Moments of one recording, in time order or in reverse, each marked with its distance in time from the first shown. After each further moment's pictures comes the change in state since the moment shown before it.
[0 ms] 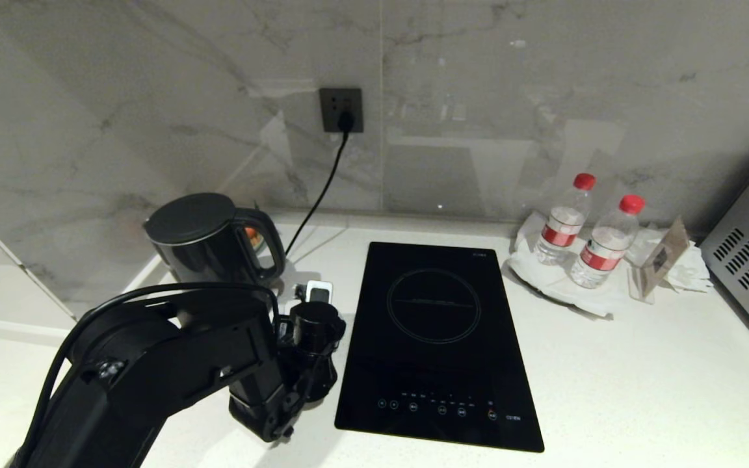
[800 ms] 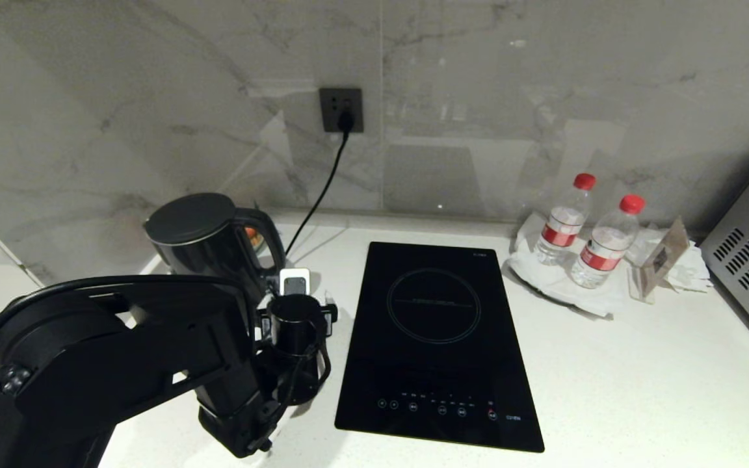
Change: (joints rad) left arm -0.016 -0.149 0.160 -0.125 0.031 -0.109; right arm 0.000 0.000 0.000 0.000 0.001 0.000
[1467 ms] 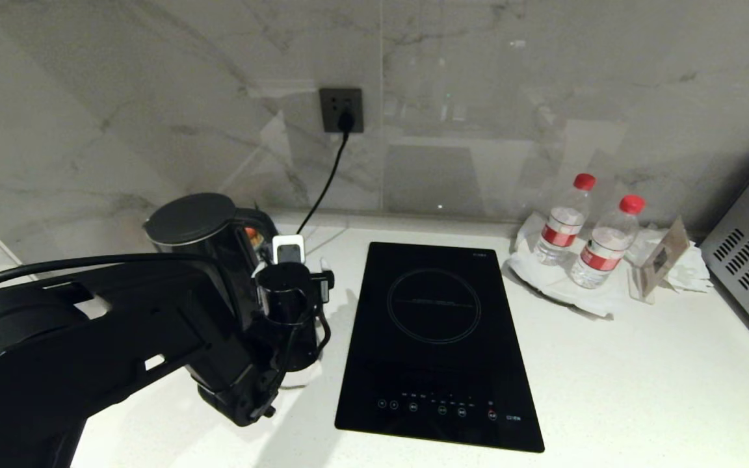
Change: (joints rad) left arm 0.033 -0.058 -0.111 0.011 0.000 0.079; right arm 0.000 0.000 0.000 0.000 0.000 0.000
